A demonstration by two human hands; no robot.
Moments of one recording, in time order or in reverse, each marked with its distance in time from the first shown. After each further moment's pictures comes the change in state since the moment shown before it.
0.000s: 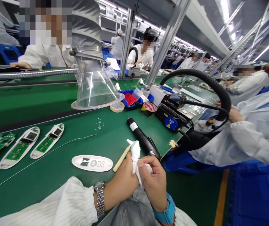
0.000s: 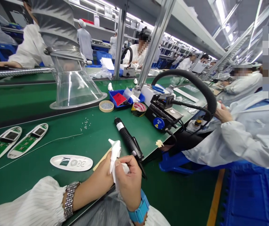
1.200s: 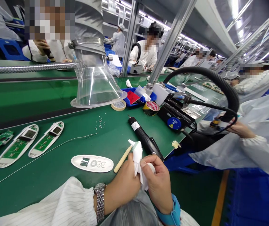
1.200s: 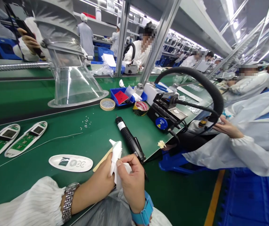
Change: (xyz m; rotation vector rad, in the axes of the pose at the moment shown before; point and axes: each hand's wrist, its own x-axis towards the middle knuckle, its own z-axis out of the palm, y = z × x) left_hand 0.001 -0.007 0.002 -0.056 -0.009 -0.003; right_hand 0.004 0.000 -0.006 -0.003 -0.074 0.123
